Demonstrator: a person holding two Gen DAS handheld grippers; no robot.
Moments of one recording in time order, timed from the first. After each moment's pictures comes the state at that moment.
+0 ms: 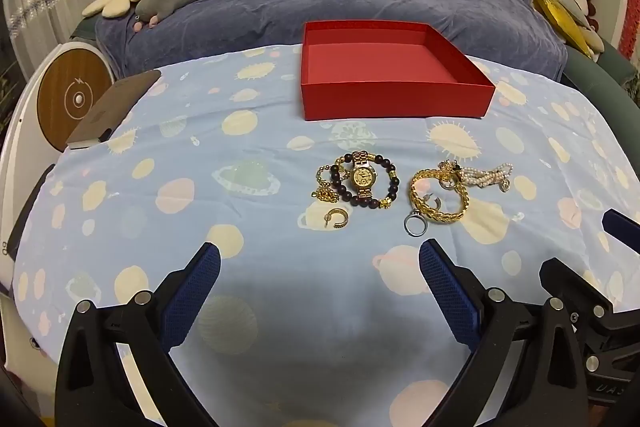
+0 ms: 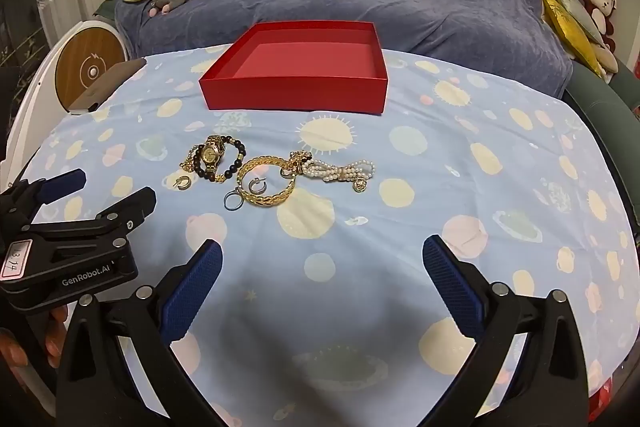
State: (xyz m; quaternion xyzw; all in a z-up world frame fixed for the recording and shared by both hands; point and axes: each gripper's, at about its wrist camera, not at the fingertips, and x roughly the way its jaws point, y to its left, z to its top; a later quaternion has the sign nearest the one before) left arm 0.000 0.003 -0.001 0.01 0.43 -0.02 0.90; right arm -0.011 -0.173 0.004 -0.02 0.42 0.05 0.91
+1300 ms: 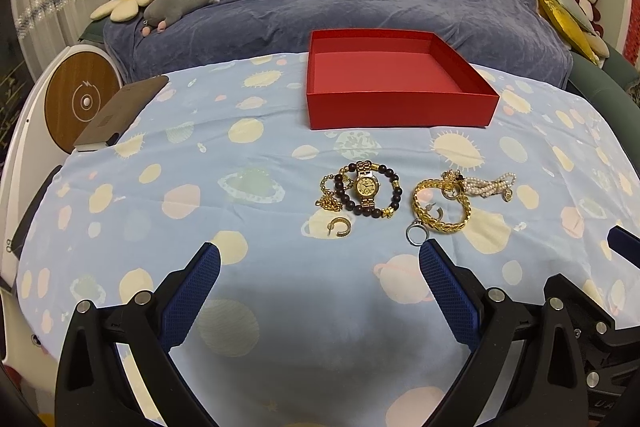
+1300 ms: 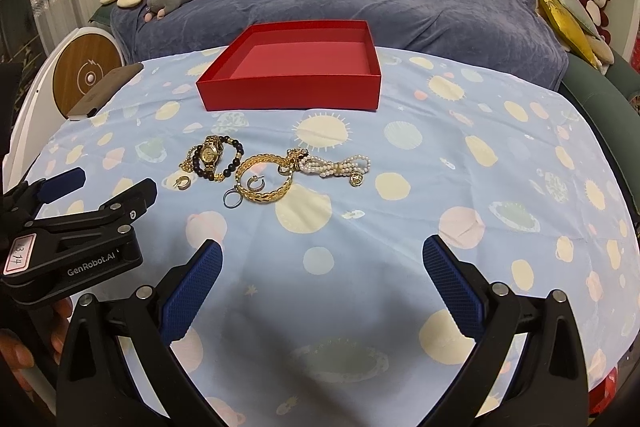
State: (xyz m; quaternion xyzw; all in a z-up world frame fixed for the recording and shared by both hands) left arm -0.001 -0.005 0.004 0.03 0.42 0.01 0.91; right arm -0.019 -0.177 0.007 -0.01 0.41 0.04 0.91
